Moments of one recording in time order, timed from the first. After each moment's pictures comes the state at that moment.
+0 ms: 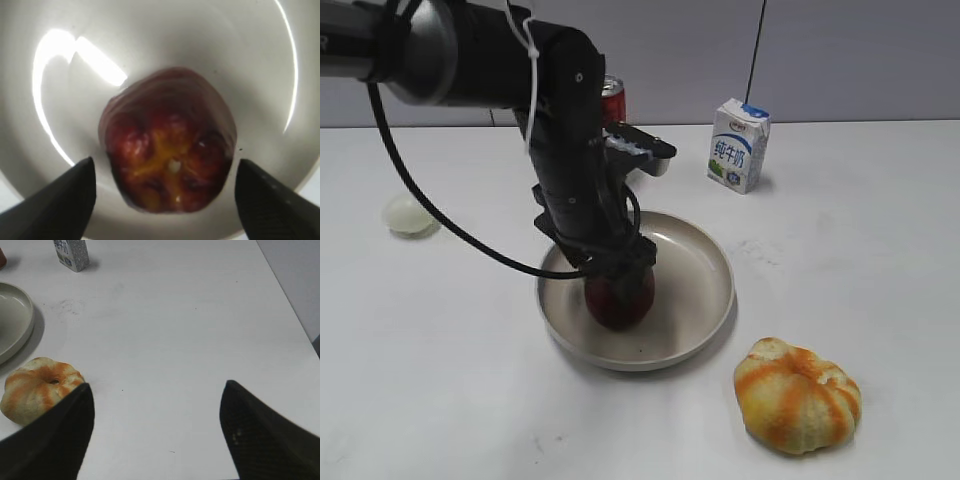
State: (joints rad) left arm -0.72 2.08 -1.55 -0.21 1.00 0.31; right arm -0.06 0.00 -0.50 0.10 1.05 -0.02
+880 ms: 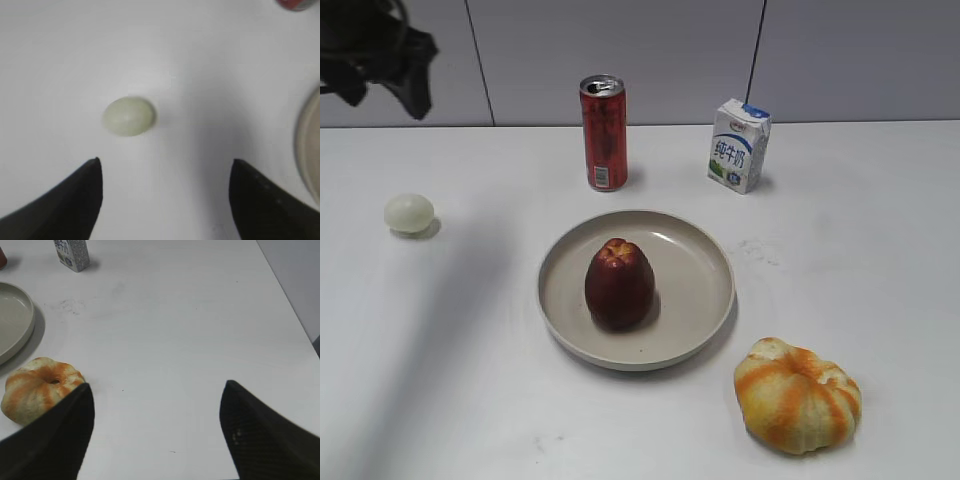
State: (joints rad) left arm -0.24 1.86 -1.72 -0.06 1.21 0.18; right arm -0.06 0.00 -0.50 0.11 1.05 -0.02
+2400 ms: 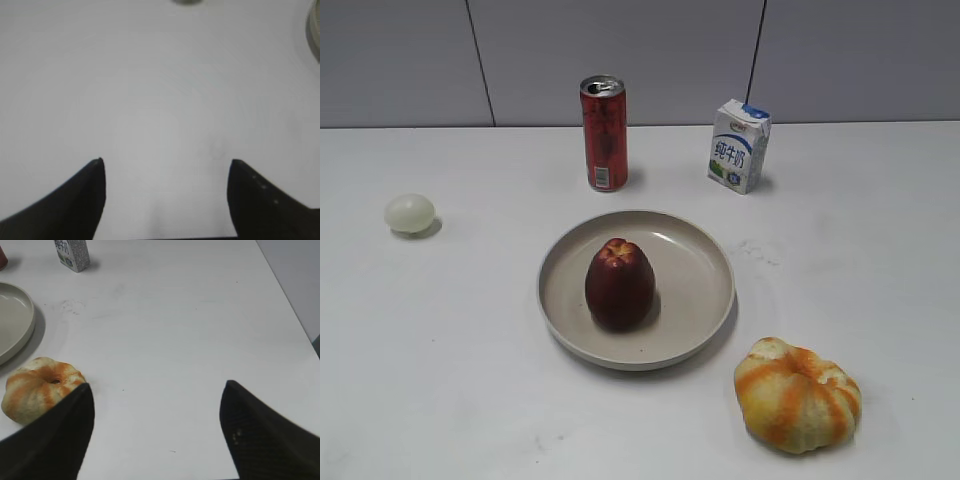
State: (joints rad) left arm -0.07 0.25 -0.48 -0.08 1.09 0.14; right arm -0.06 0.00 -0.50 0.11 1.05 -0.02
